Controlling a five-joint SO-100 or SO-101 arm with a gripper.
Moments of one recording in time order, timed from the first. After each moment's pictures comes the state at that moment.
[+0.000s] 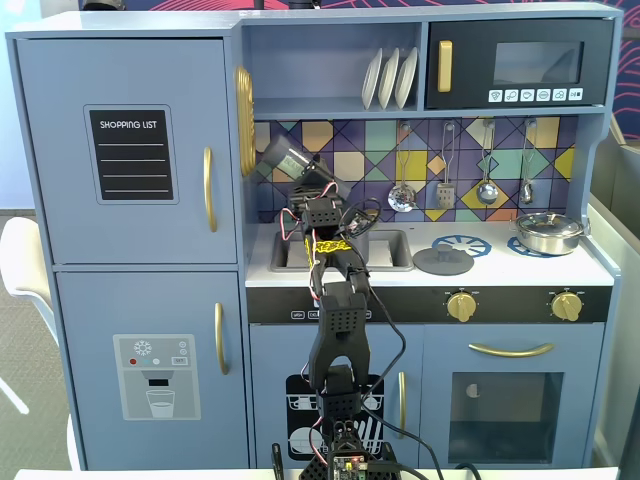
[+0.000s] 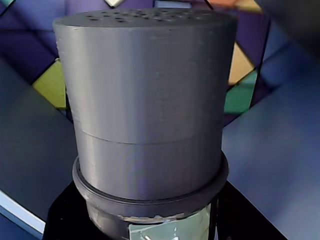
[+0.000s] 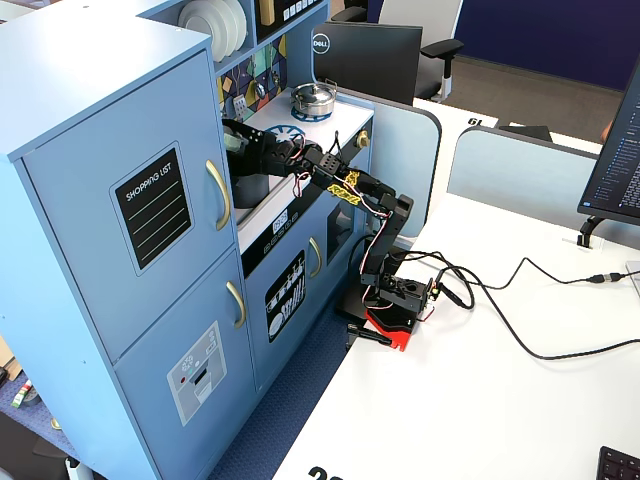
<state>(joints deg) -4.6 110.8 85.3 23.5 49.1</state>
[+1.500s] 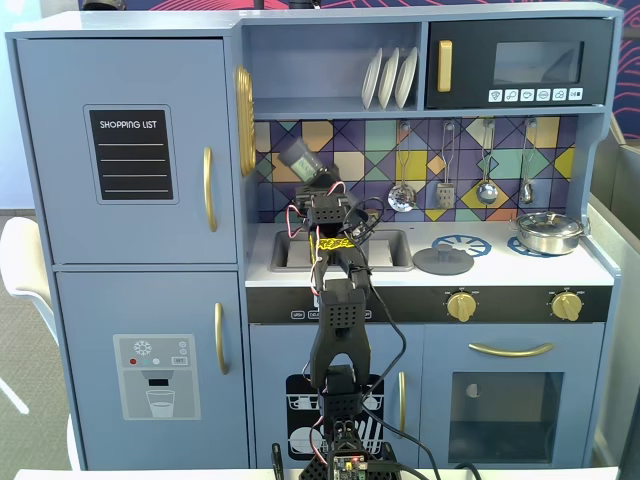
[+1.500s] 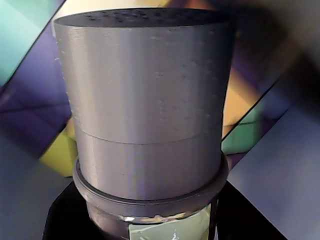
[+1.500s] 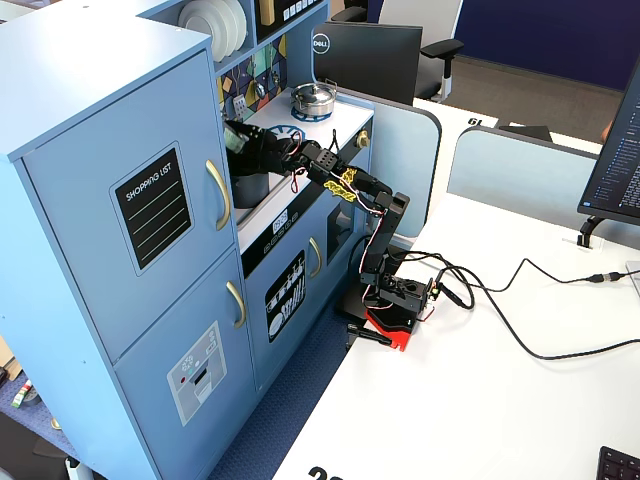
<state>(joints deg) -2.0 108.5 83.7 28.7 55.4</state>
